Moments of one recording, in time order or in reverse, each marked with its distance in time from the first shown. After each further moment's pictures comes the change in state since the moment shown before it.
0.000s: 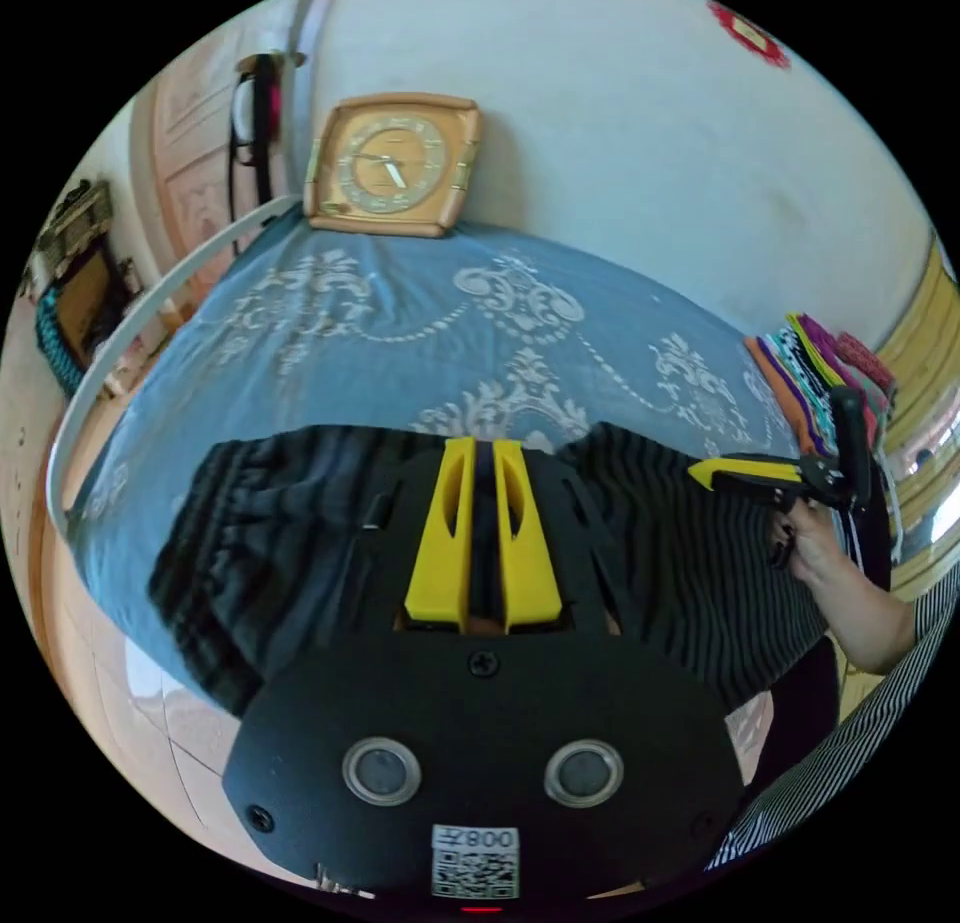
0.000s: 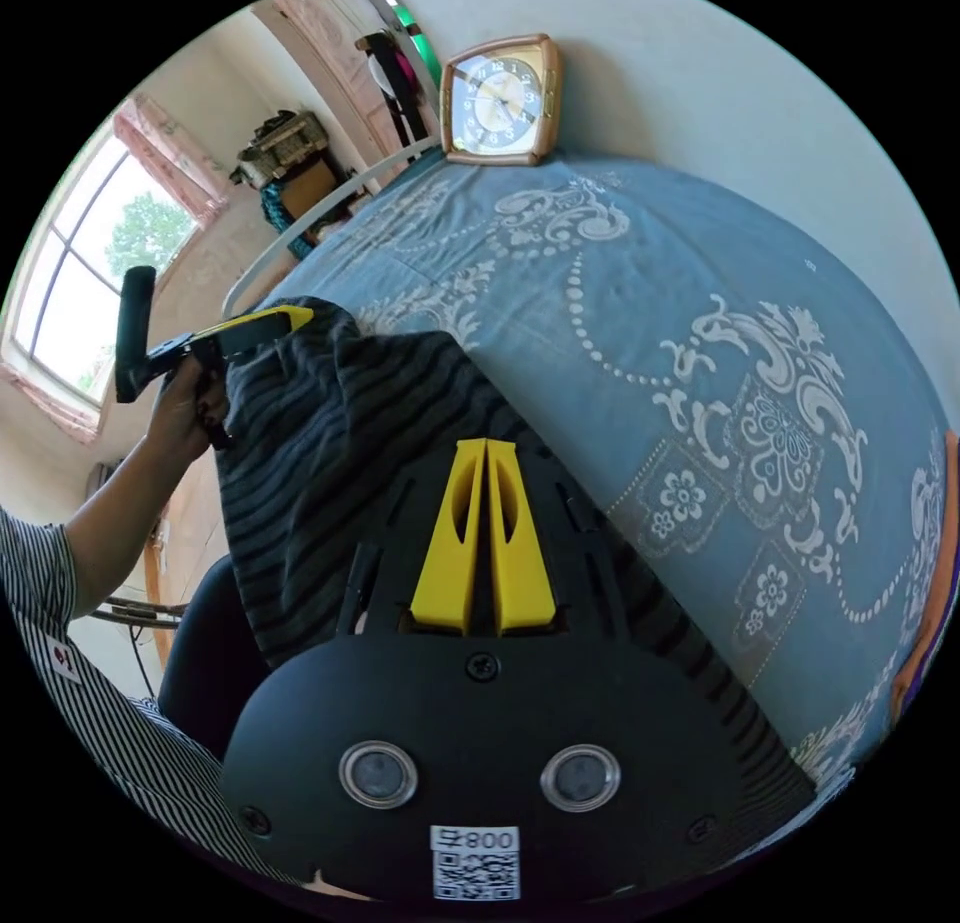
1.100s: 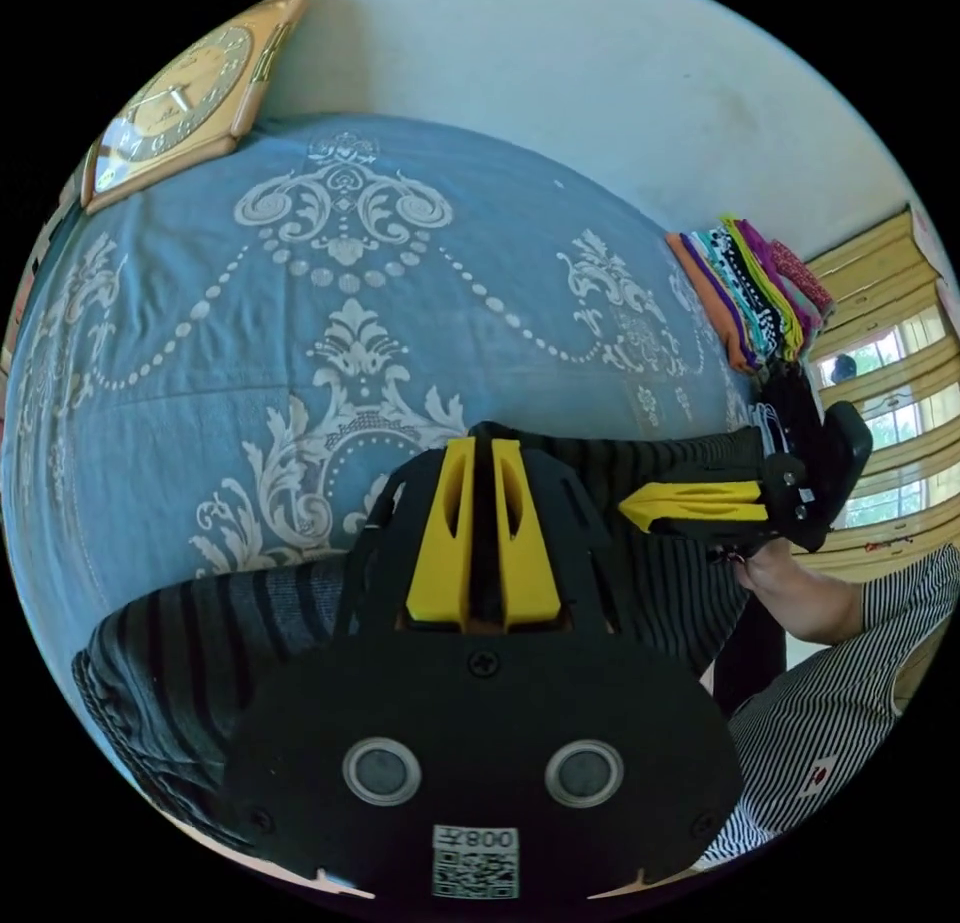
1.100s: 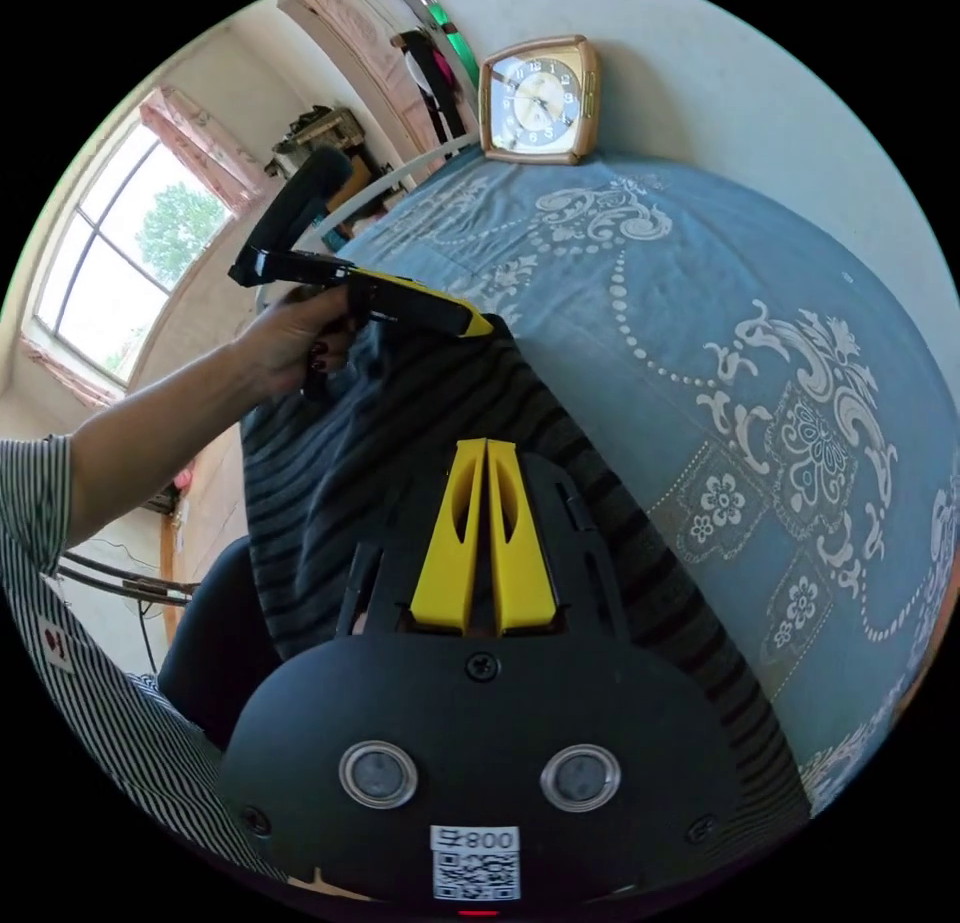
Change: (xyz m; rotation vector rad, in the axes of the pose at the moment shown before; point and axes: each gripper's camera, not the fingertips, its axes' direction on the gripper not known) left arm 0.081 -0.273 0.073 -0.332 0.311 0.187; right arm -0.012 0.035 0.011 -0.008 -0.075 -0.052
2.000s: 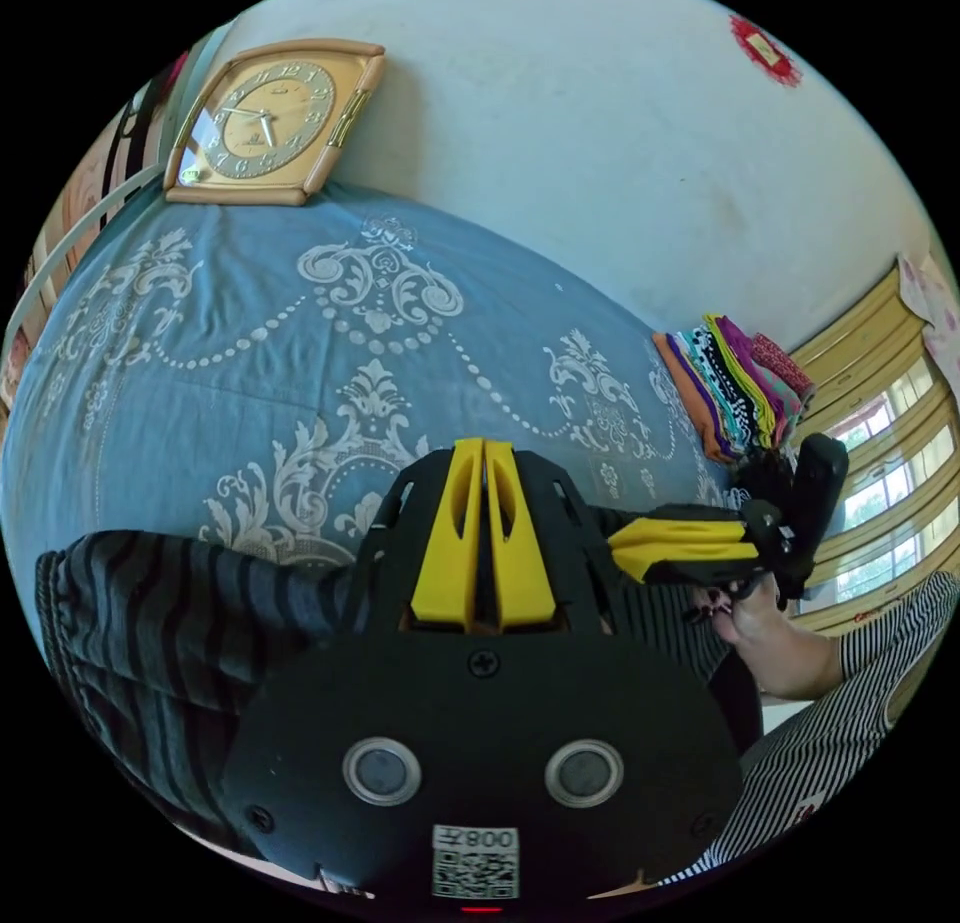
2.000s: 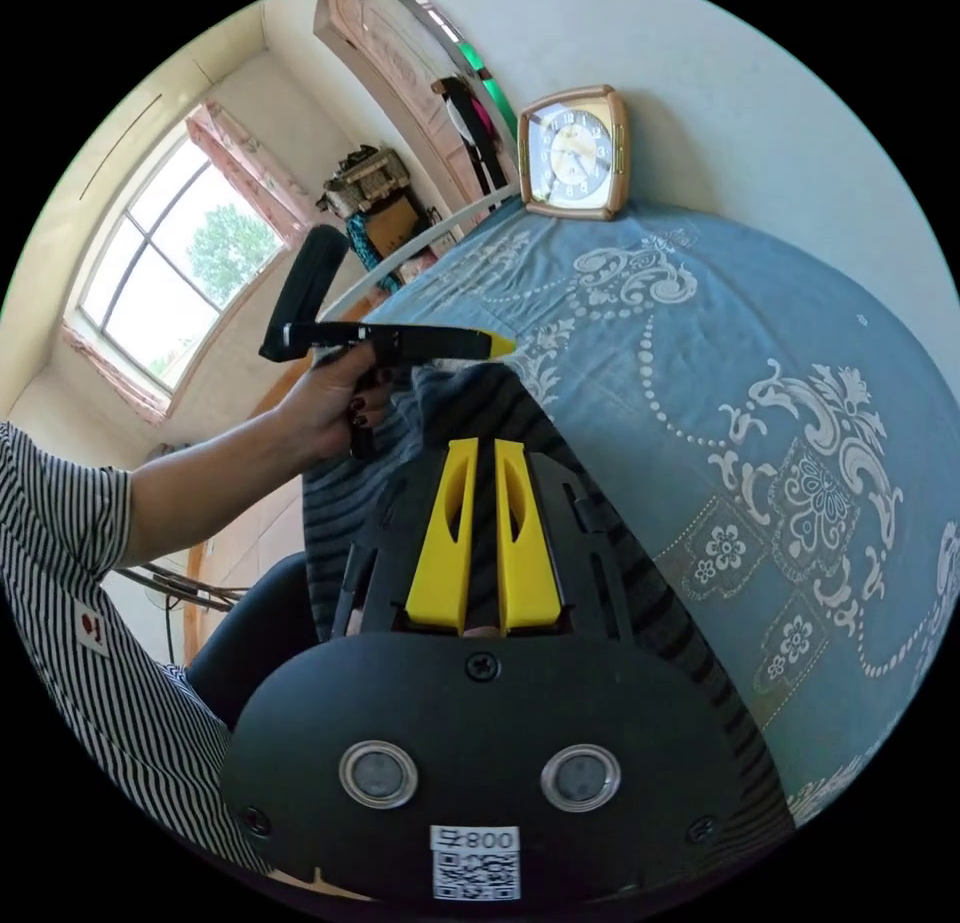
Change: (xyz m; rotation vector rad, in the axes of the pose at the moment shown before) left arm 0.028 0.057 -0.145 0.259 0.011 -0.134; right arm 0.007 0.031 -0.031 0.118 -0.126 -0.050
